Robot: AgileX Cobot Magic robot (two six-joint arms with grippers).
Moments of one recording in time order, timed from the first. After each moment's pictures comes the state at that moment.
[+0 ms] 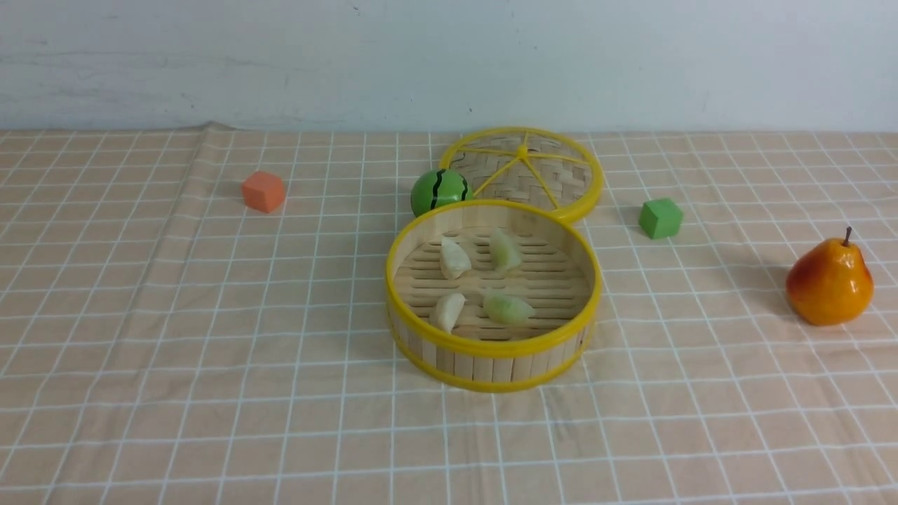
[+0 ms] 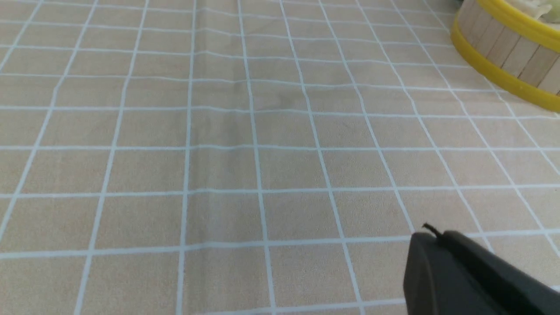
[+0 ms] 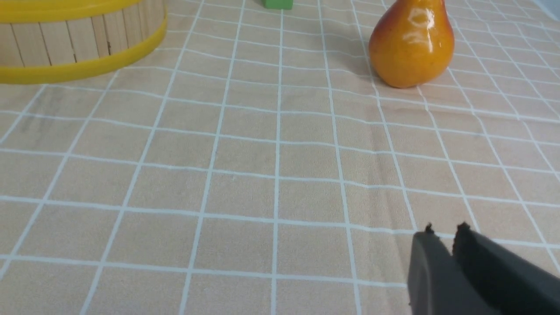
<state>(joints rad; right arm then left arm) -0.01 -0.01 0.01 0.02 0.40 -0.11 -0.18 -0.01 0.03 0.08 0.41 -0.26</state>
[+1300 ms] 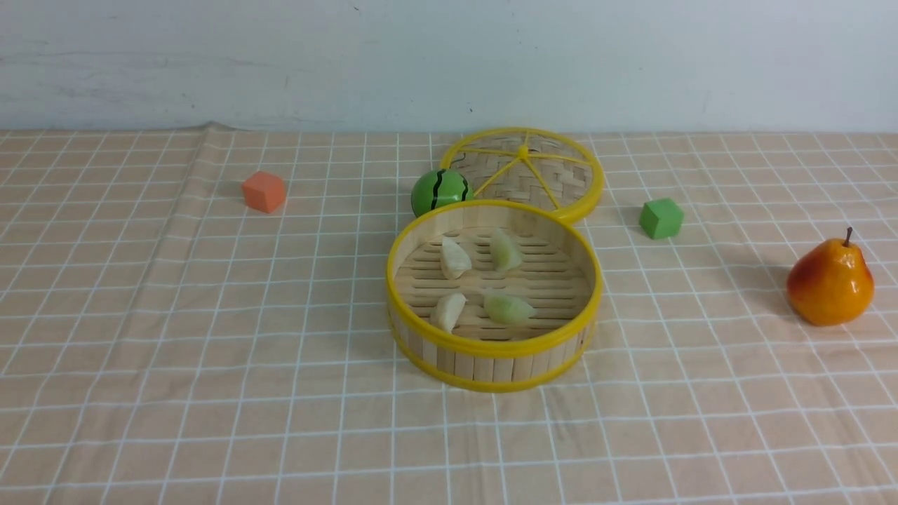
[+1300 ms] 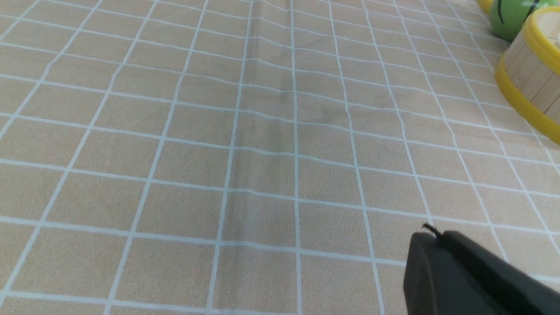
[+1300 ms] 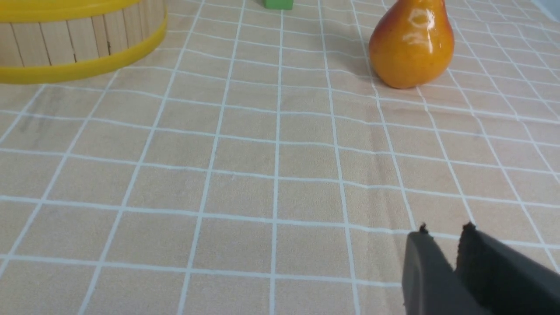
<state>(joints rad) -0.01 -0.01 0.01 0.02 0.40 -0.11 -0.04 -0.01 0.03 0.01 0.39 -0.26</state>
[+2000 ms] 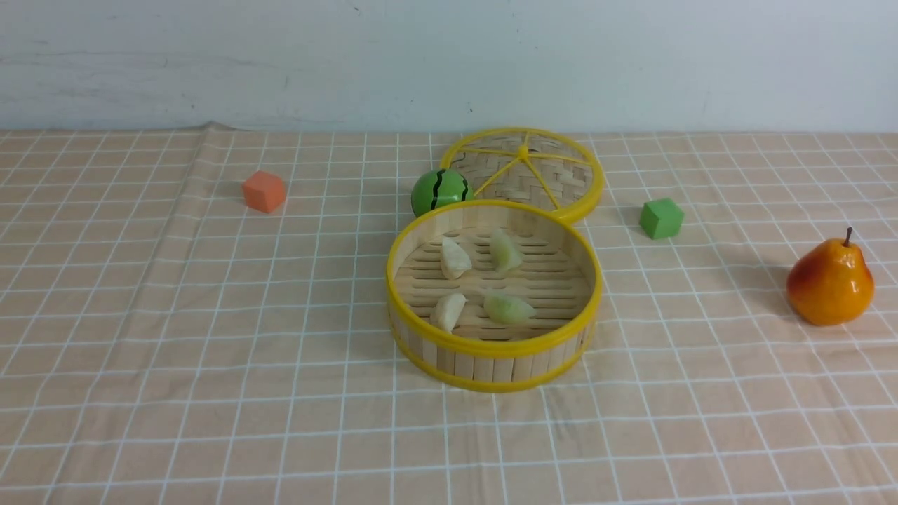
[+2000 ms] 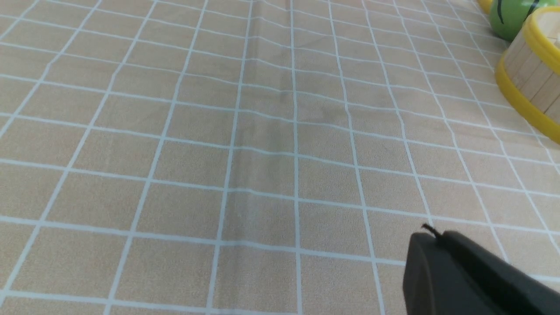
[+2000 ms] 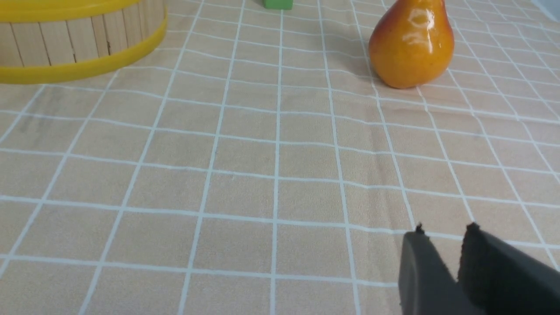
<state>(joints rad) -0.01 -0.01 0.01 0.02 0.40 -0.11 -0.04 -0.01 0.03 0.01 0.39 -0.26</state>
